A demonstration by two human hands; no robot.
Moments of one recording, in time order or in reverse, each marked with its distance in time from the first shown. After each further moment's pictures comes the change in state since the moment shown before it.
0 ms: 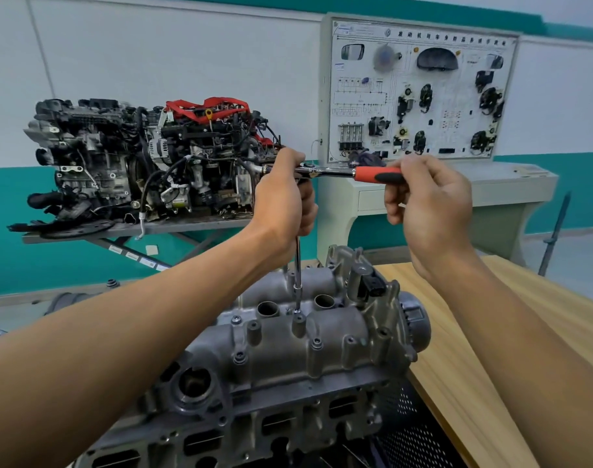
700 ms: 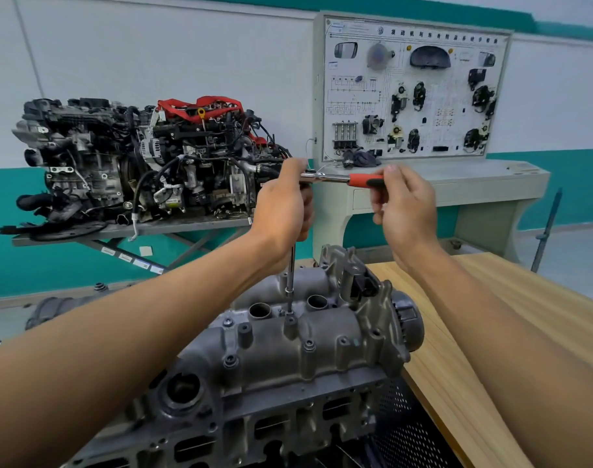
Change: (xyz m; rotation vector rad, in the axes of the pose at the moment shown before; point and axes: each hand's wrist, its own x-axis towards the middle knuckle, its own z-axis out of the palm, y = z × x) left_hand 0.005 -0.012 0.005 0.136 -0.003 0.009; right_hand 0.019 0.035 -0.005 -0.181 -0.024 0.032
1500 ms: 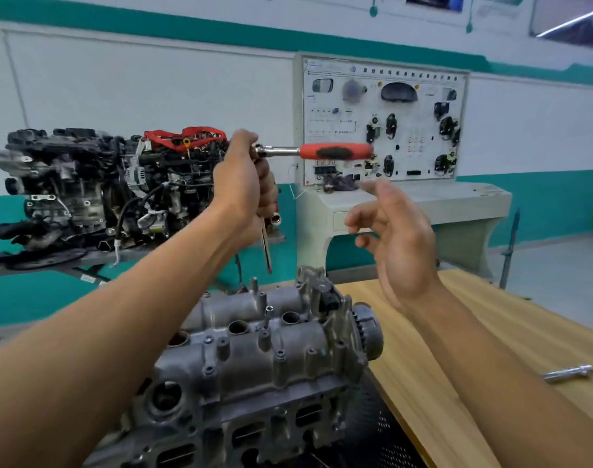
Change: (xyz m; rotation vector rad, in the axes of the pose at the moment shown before) left_hand -0.010 0.071 0.013 -0.189 0.061 0.013; right_hand -0.048 -0.061 -0.036 0.257 -0.172 -0.029
